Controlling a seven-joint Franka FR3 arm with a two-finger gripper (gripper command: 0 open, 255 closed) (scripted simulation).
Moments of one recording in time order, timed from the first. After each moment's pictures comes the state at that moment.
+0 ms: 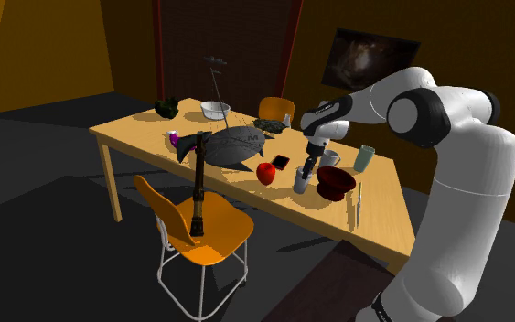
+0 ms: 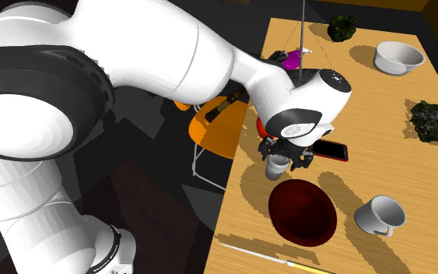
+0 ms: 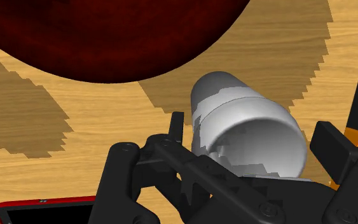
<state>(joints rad) -0.08 0.29 -0.43 -1.99 0.22 2.16 -0.97</state>
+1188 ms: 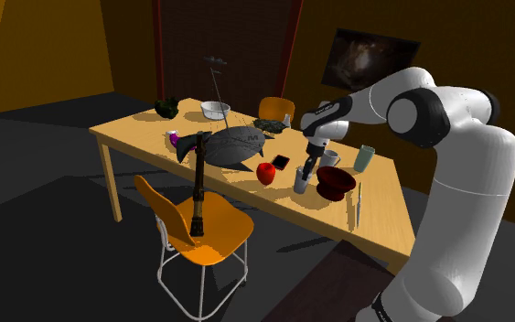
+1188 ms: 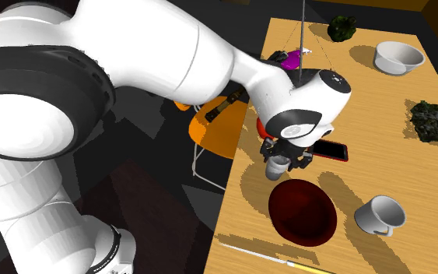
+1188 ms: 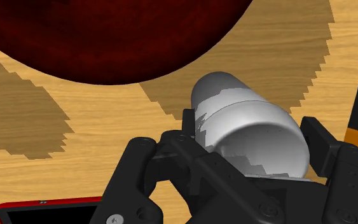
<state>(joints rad) -0.08 0.29 -0.43 -1.99 0.22 2.16 -0.97</state>
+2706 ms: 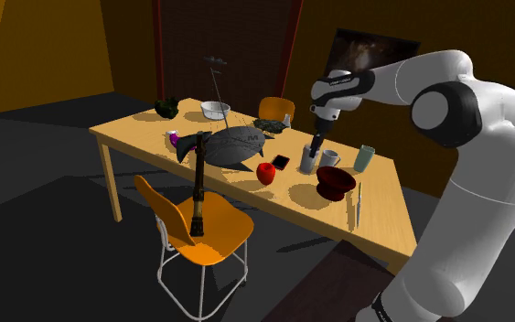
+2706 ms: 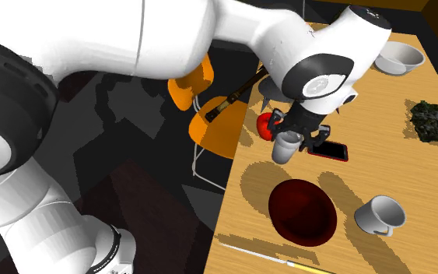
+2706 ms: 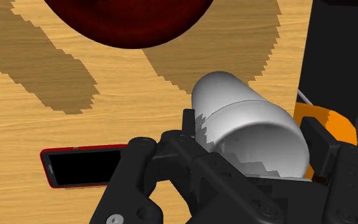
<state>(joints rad) -0.07 0.16 -0.46 -1.85 0.14 1.90 -0.90</state>
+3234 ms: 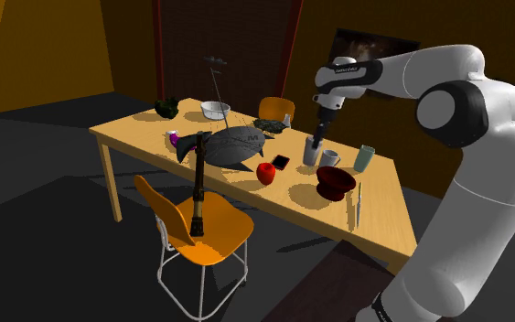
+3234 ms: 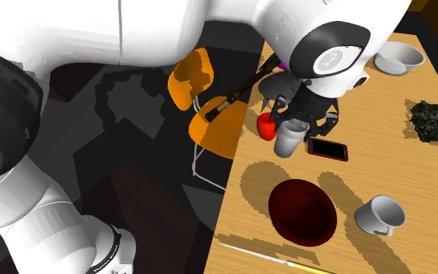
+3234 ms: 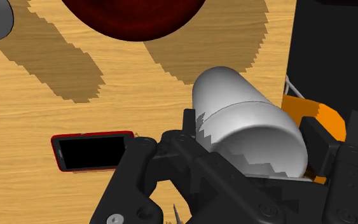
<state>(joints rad) -0.06 0.13 -0.46 -1.77 0.12 1.80 -0.89</state>
